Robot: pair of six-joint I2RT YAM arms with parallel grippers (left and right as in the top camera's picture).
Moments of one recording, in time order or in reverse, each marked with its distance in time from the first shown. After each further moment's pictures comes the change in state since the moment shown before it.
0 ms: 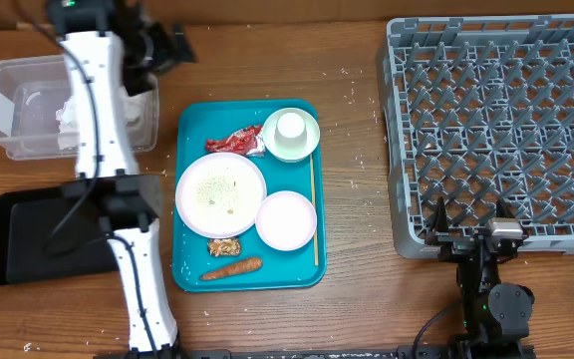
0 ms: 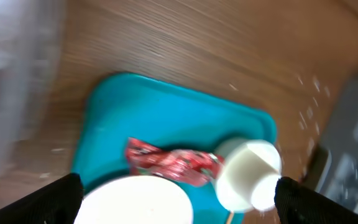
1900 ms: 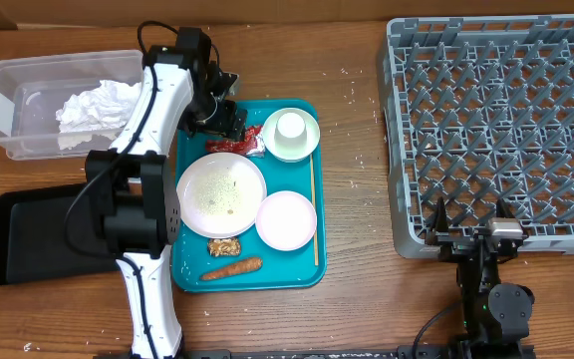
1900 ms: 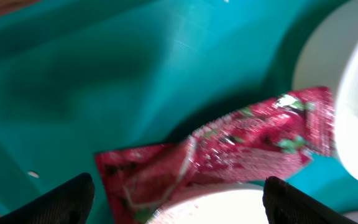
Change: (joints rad) left arm -0.168 -0.250 -0.984 0.526 -0.120 0.567; right arm 0.000 0.000 0.000 0.000 0.000 0.000
